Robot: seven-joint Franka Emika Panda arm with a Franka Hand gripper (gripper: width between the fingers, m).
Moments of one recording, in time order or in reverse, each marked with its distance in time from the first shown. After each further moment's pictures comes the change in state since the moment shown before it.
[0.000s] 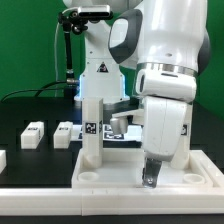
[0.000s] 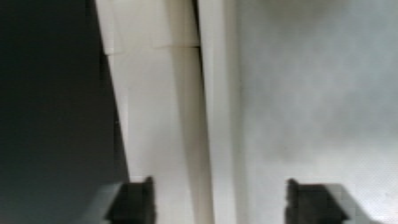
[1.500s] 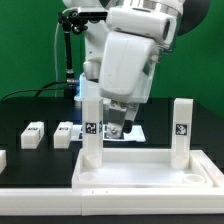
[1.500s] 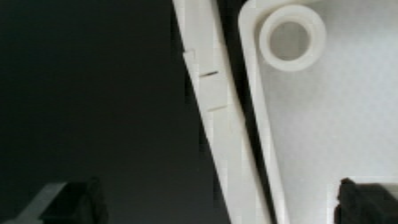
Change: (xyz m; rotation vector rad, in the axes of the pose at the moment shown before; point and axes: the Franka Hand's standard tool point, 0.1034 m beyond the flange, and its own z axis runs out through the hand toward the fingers) arm -0.052 0.034 -0.064 0.069 -0.080 0.181
